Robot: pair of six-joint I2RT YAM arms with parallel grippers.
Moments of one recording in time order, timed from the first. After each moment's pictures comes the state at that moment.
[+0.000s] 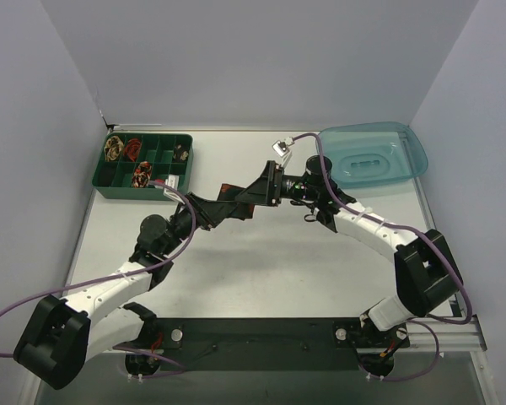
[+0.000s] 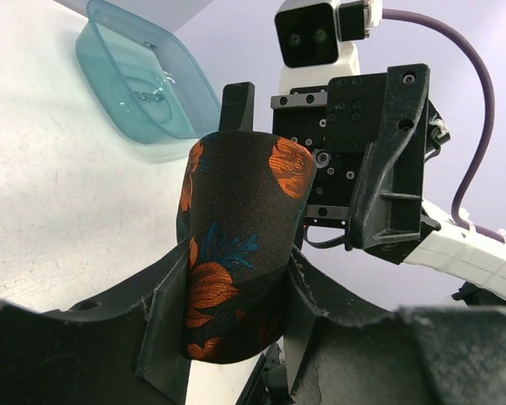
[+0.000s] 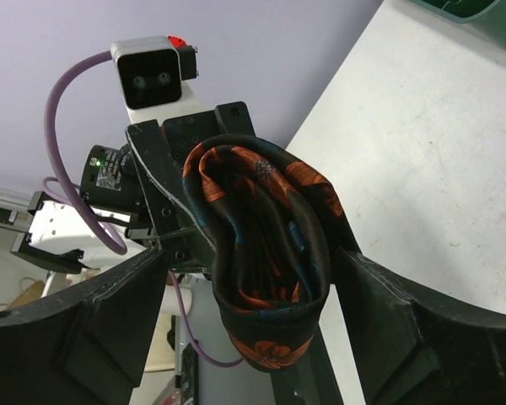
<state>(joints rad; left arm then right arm) -0.51 1.05 0.38 0.85 0.28 -1.07 0.54 1.51 0.94 0.49 -0.83 0.94</state>
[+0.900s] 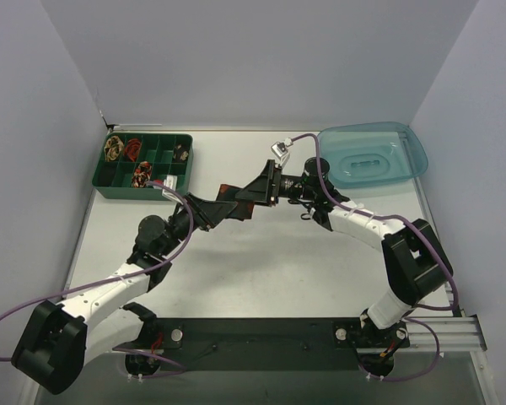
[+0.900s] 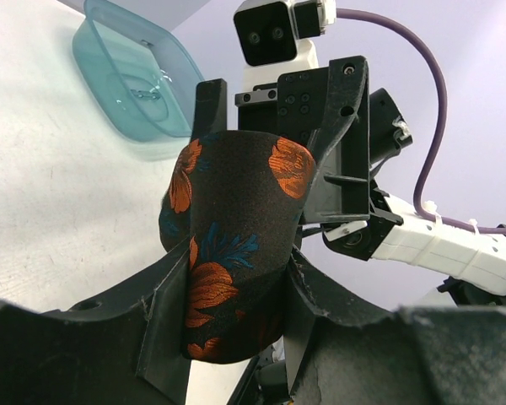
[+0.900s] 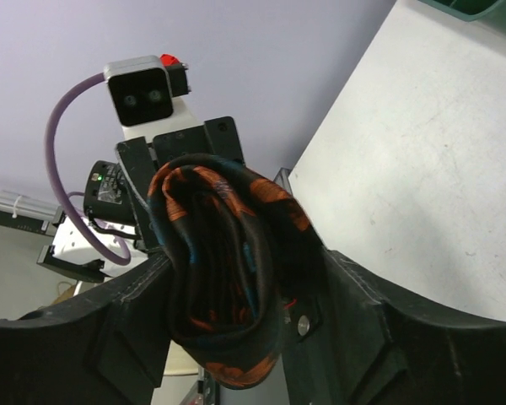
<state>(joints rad) -0.51 1.02 0.38 0.82 0.28 -1.09 0.53 1.61 0.92 0.68 -0.86 1.09</state>
